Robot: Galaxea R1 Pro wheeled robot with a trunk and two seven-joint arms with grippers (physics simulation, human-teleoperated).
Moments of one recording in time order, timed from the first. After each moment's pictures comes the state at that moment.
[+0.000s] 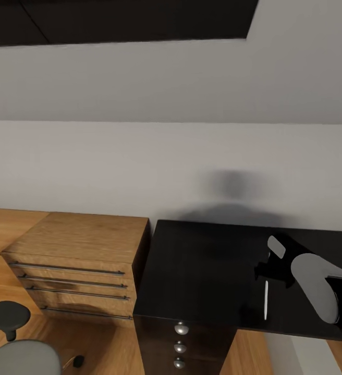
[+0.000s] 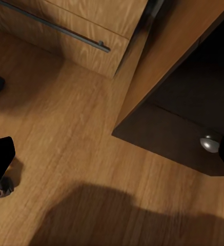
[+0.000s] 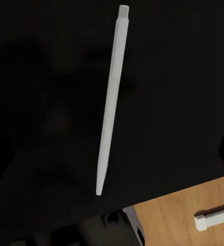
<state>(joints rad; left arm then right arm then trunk) -0.03 -0.02 -0.02 -0.66 0.33 -0.19 -0.02 -1.14 -0.22 -0.08 -0.12 -0.27 1.03 -0.30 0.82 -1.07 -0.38</state>
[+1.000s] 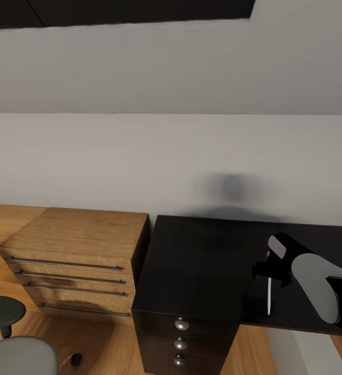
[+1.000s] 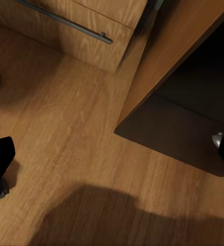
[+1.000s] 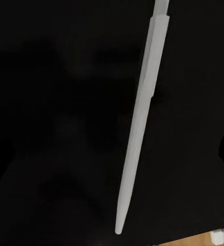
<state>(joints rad) -0.03 -0.02 -0.02 -0.66 0.33 -0.19 -0.02 -1.14 -0.23 -0.08 -0.13 -0.27 1.02 -0.25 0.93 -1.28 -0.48</state>
